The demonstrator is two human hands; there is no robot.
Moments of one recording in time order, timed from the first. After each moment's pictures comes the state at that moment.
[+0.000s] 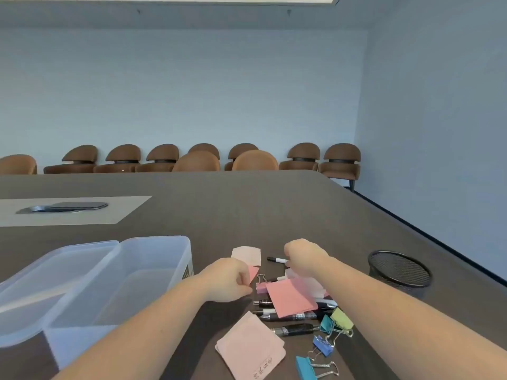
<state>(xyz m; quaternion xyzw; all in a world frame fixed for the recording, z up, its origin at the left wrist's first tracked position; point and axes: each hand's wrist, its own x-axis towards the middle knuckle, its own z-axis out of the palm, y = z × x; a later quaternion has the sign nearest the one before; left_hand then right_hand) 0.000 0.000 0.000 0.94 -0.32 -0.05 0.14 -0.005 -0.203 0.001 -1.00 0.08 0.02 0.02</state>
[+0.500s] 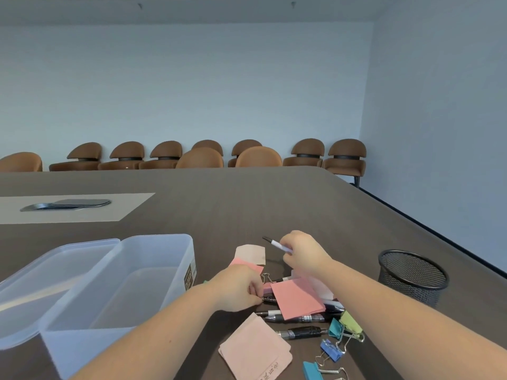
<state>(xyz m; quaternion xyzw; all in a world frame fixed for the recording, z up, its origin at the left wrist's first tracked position) 0.000 -0.011 -0.015 0.92 -0.36 -0.07 0.16 0.010 -0.206 -0.012 -0.98 0.01 -0.12 0.16</state>
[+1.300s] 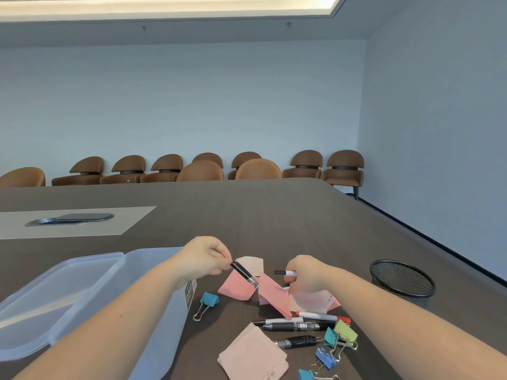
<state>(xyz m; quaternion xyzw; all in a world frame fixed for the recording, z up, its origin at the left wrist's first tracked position) 0.013 0.033 0.047 0.86 -0.16 -0.08 0.48 -0.016 -0.207 -0.002 -0.99 0.02 0.05 0.11</state>
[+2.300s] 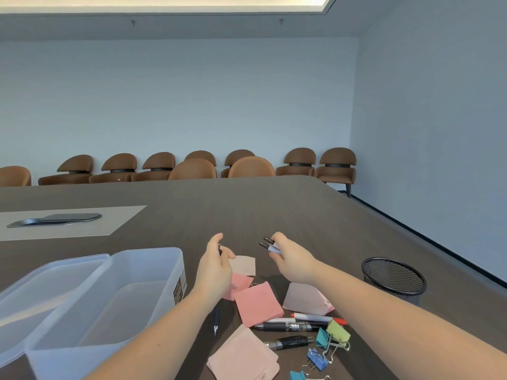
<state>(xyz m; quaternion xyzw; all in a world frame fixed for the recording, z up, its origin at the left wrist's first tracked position) 0.006 -0.023 0.000 0.84 -0.12 0.10 0.53 -0.014 -0.201 0.008 -0.97 -0.03 -0.11 0.22</state>
